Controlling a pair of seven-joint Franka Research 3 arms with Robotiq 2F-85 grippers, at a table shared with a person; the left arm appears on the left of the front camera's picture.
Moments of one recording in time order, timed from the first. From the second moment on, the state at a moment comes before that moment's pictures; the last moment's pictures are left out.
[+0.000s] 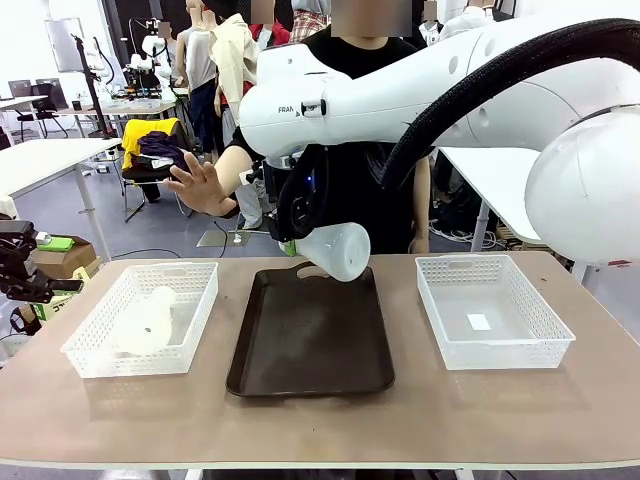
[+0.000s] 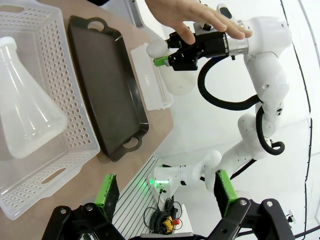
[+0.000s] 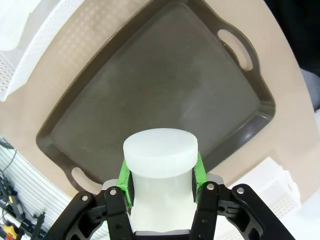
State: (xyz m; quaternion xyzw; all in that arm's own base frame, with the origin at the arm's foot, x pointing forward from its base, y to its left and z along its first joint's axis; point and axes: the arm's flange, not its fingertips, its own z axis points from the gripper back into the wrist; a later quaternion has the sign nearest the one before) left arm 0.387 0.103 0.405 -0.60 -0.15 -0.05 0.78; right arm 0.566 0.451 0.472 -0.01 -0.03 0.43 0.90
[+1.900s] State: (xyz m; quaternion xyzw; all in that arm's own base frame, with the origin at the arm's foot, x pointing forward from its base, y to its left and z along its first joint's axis) left arm 0.387 0.103 0.405 -0.60 -0.15 -0.05 0.78; right arm 0.566 0.451 0.472 -0.01 -0.03 0.43 0.90
